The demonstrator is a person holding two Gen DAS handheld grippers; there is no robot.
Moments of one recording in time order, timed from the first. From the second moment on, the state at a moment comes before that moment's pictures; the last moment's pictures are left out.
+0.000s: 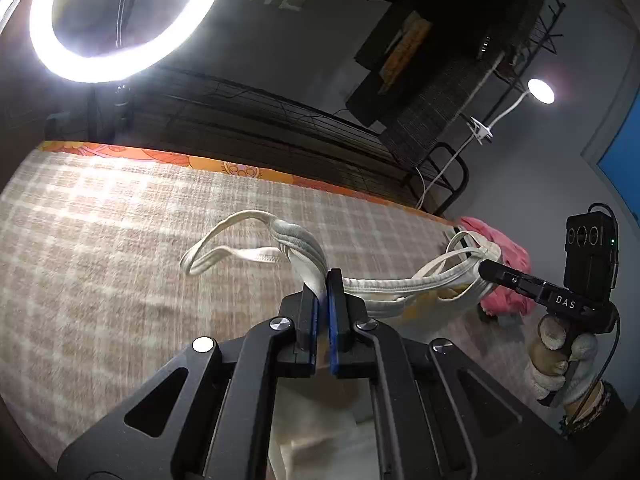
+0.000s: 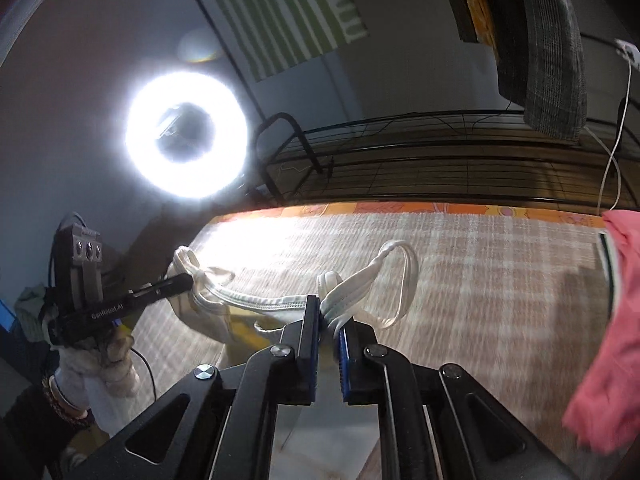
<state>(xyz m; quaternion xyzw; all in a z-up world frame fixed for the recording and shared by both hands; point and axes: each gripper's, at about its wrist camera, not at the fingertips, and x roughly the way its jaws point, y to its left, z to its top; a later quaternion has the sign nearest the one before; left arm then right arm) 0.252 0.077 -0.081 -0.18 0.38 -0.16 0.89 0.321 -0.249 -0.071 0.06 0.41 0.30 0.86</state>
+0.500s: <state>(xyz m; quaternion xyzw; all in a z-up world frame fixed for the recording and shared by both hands) 0.122 0.058 -0.122 -0.17 0.41 -0.14 0.89 0.191 -0.253 -0.102 0.05 0.43 0.28 0.86</state>
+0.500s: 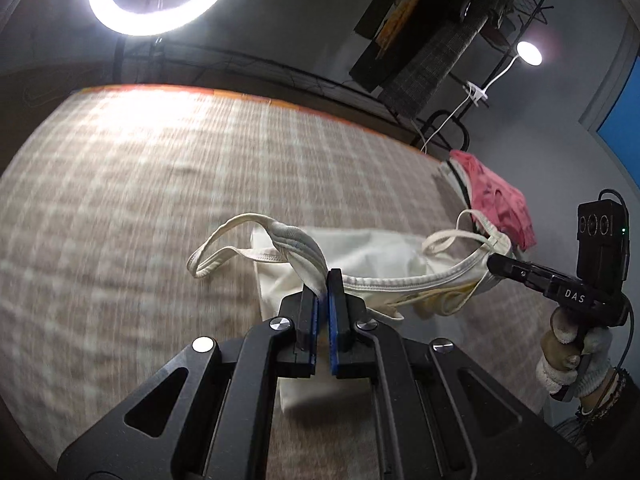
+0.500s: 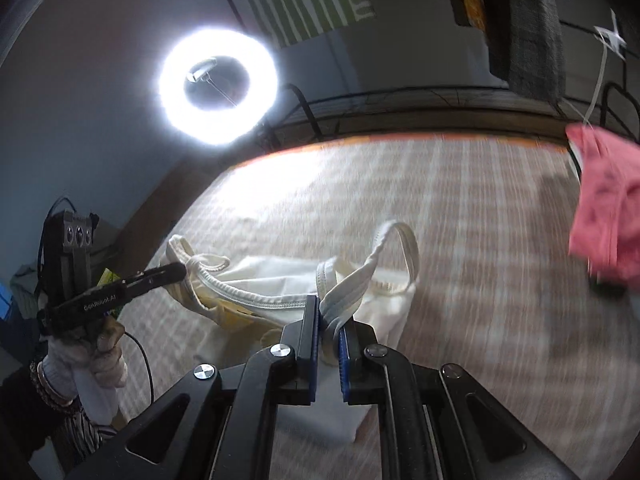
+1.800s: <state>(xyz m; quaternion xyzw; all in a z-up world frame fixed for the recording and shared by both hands) 0.086 0.038 -0.159 -0.06 0.53 -0.16 0.83 0.144 -0.237 -0.162 -0.01 0.55 0.24 0.80</state>
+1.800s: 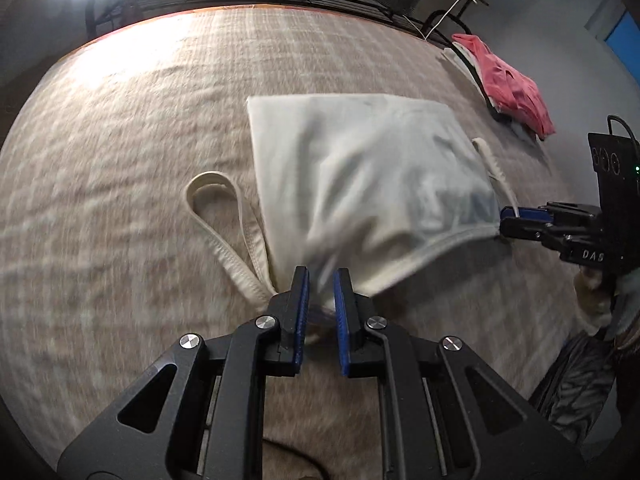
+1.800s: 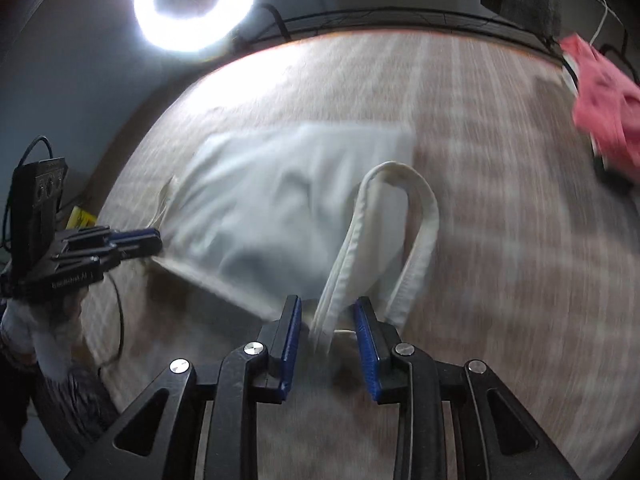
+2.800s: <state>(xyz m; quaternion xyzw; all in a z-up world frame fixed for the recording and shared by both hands) 0.112 0.031 -0.161 -0.07 0.48 -0.13 0.87 0.167 -0.245 -0.157 0.03 0.49 0.26 0.83</state>
